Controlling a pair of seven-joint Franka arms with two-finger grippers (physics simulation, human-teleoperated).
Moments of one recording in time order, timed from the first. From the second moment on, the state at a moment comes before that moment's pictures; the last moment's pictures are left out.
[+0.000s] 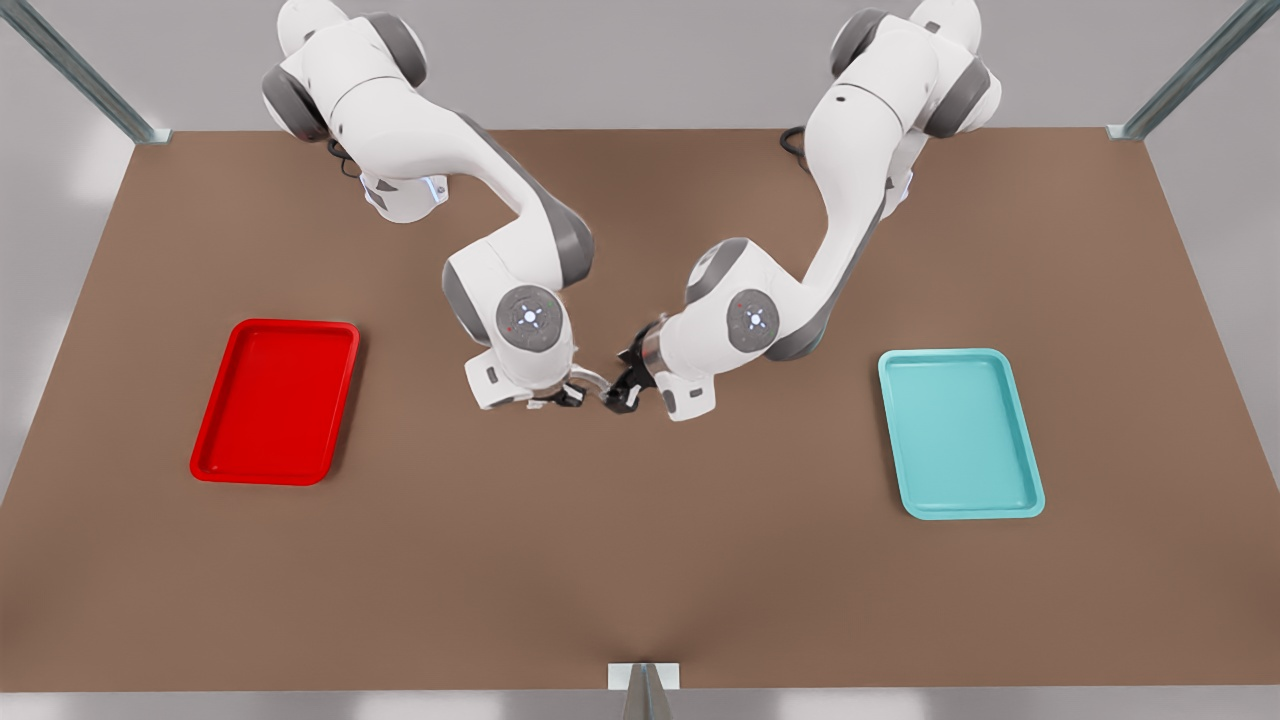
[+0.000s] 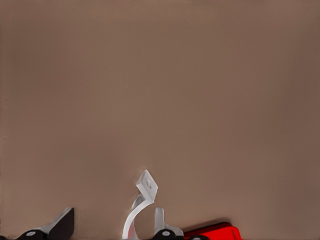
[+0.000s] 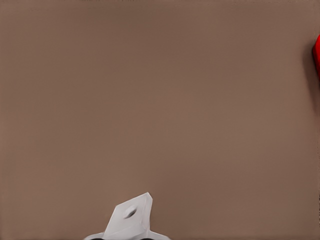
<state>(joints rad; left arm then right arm) -0.60 0.63 -0.07 -1.25 -0.50 2.03 -1.63 0.51 0.61 0.11 -1.16 -0.09 1.63 1.00</state>
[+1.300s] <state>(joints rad) -0.06 0.39 -0.05 -1.29 0.01 1.51 -0.24 -0.56 0.76 0.25 -1.35 -0.09 1.95 0.03</state>
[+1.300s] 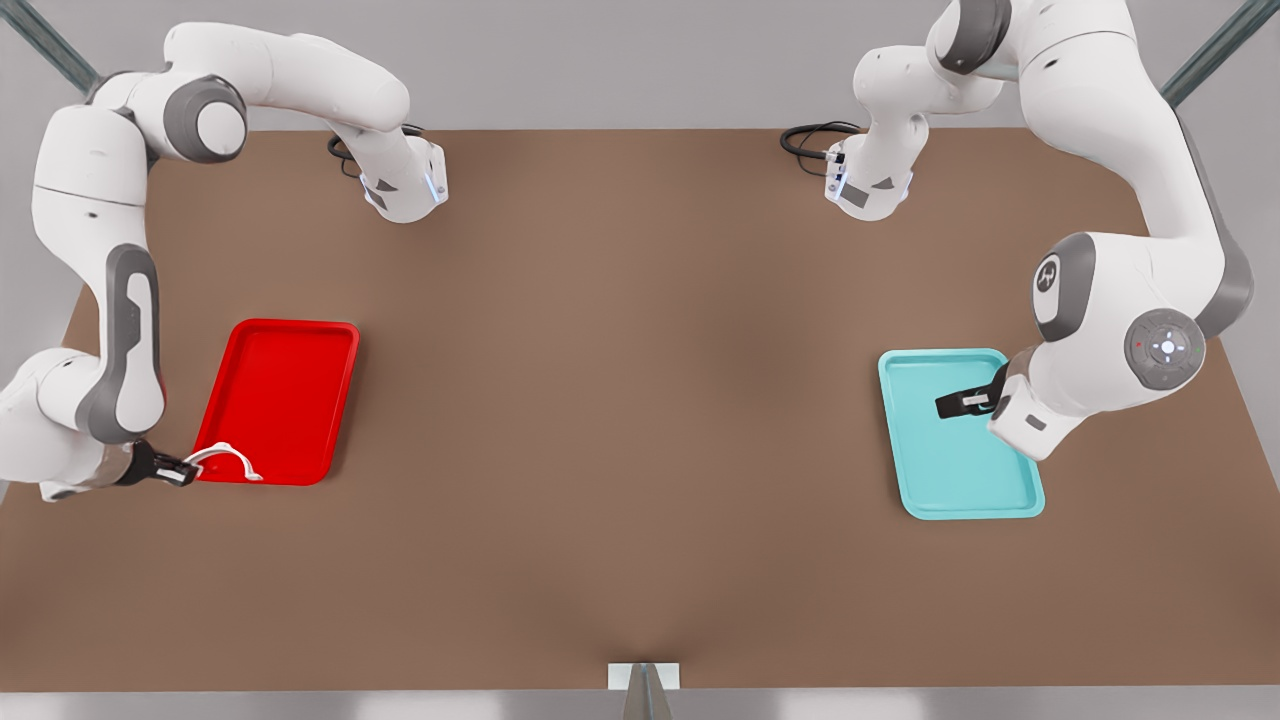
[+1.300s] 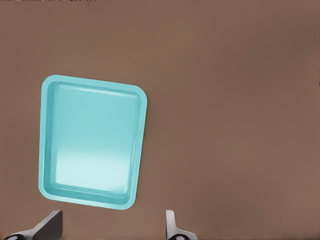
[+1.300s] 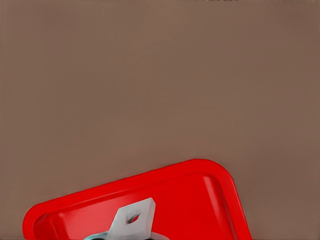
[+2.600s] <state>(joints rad) -0.05 0.40 -0.05 -1.28 0.01 1.52 0.04 0.00 0.17 0.03 -1.42 -0.10 1.74 -0.25</state>
